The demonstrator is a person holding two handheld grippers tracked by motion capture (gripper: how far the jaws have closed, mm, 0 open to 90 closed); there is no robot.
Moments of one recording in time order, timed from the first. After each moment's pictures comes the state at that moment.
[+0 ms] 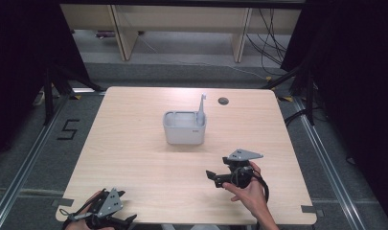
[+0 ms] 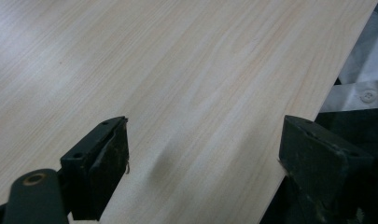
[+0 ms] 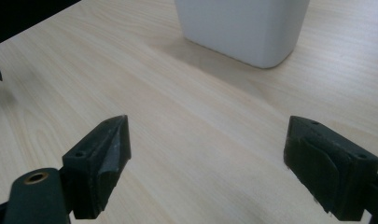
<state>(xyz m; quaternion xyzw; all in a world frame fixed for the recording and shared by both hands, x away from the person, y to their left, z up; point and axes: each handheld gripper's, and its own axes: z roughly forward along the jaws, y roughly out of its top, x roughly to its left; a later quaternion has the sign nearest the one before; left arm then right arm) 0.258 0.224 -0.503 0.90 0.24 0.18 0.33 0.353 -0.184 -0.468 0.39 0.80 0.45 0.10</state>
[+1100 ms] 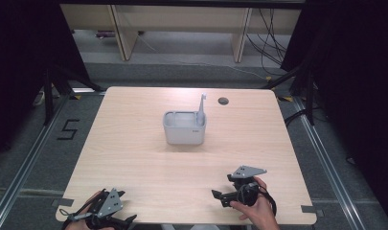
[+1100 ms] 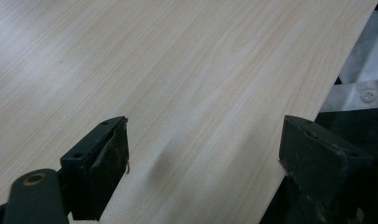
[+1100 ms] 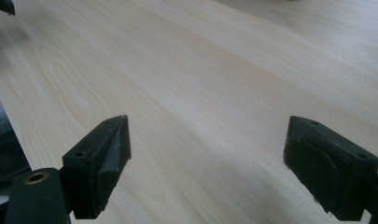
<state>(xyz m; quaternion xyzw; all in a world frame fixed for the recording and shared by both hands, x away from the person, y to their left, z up) 0.259 0.227 -0.501 0.91 0.23 0.18 0.31 0.317 -0.201 -0.487 0.38 0.83 0.40 0.08</state>
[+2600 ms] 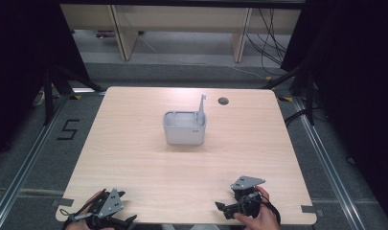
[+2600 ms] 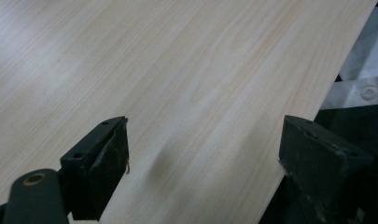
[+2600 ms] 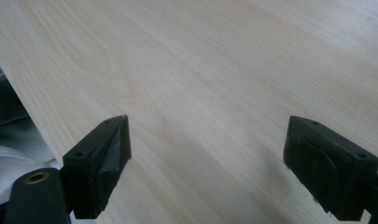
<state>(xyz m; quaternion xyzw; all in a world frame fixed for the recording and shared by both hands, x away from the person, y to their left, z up) 0.257 0.224 -0.504 0.90 0.24 0.18 0.32 0.294 -0.205 -0.497 0.37 0.86 0.35 0.08</state>
